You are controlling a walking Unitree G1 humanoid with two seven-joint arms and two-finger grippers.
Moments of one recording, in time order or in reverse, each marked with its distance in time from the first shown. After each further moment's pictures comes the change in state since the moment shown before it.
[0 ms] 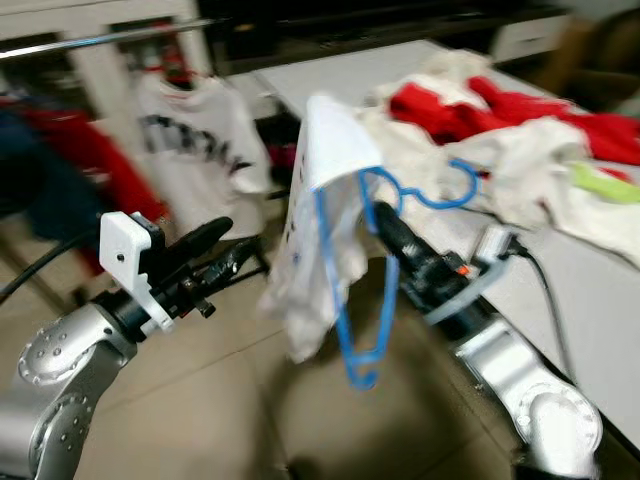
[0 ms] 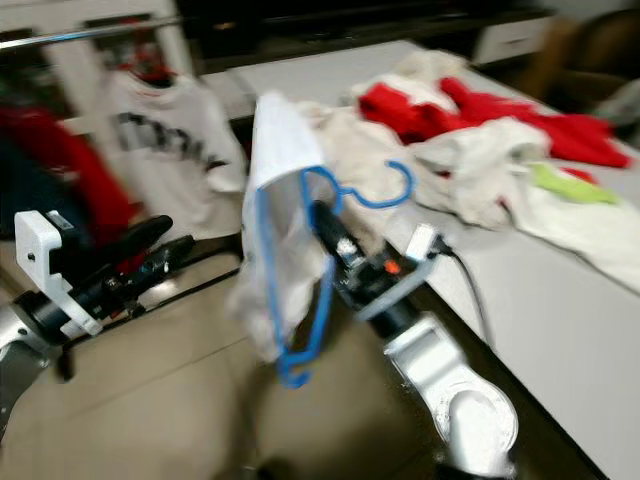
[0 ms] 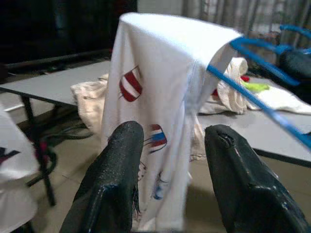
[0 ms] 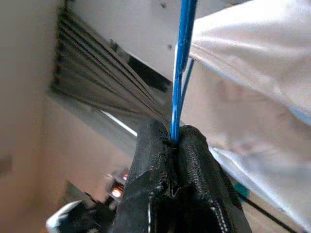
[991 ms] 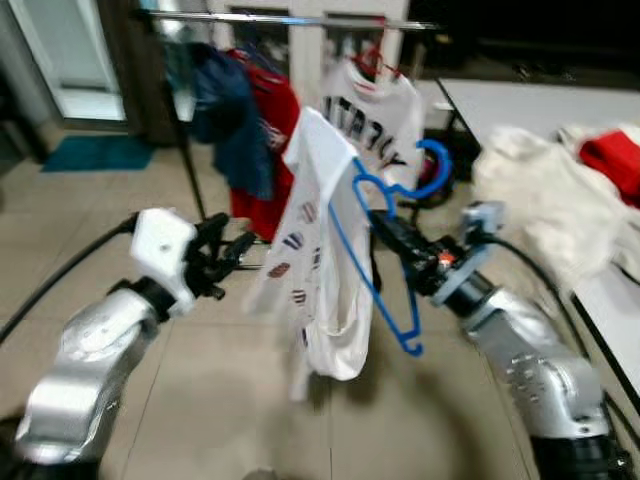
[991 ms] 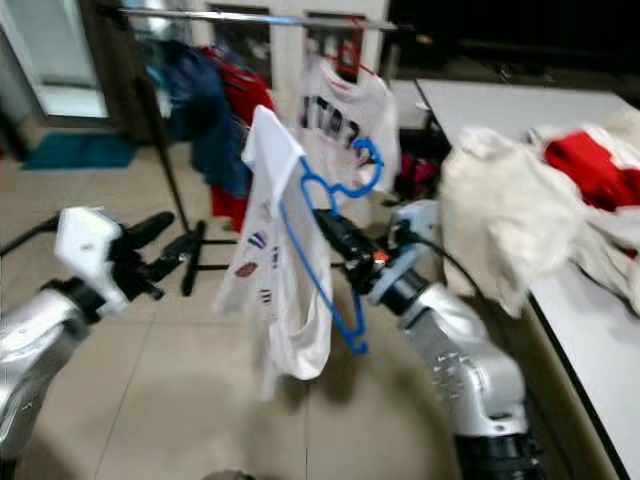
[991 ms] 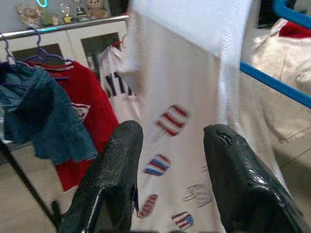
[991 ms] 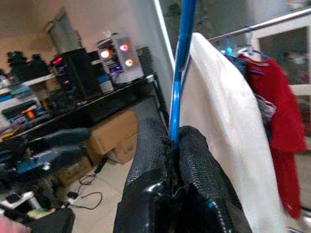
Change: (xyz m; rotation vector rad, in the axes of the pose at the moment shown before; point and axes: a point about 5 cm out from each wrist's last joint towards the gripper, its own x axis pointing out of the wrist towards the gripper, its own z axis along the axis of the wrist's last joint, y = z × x) left arm 0.031 0.015 -0.025 0.185 0.124 0.137; right arm 0.017 -0.016 0.016 -0.713 0.199 -0.080
